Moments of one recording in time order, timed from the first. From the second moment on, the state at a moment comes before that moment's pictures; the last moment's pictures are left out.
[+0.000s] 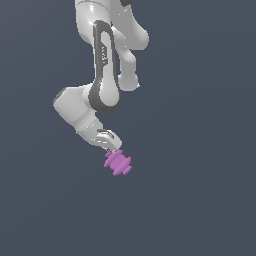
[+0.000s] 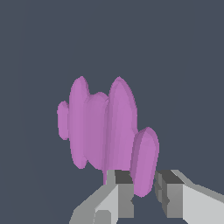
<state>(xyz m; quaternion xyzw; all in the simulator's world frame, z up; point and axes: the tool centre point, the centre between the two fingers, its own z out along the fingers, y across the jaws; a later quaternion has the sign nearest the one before) 0.029 -0.075 0.111 -0.92 0.26 -0.04 0.28</state>
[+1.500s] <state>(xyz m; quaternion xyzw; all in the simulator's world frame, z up) 0.043 -0.030 0.443 -0.92 0.26 -0.04 0.28</state>
